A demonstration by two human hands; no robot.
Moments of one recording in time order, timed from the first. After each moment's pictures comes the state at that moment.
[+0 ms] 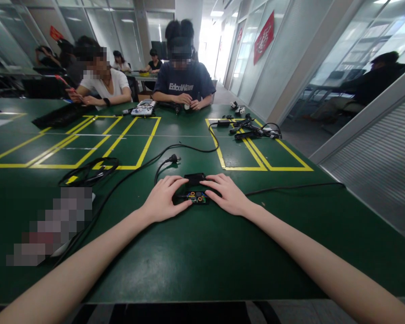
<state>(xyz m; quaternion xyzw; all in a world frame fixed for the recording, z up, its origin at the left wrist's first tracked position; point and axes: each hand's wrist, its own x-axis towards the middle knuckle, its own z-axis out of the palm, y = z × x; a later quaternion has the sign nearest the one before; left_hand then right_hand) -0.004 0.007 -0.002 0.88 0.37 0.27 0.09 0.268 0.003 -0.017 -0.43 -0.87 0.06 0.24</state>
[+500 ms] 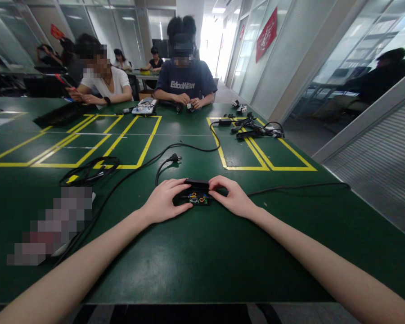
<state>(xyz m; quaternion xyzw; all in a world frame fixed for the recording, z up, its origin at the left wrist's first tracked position) -0.009 0.009 -0.007 0.89 0.35 0.27 0.11 0.264 -0.003 -0.013 -0.38 -0.78 0.28 0.41</state>
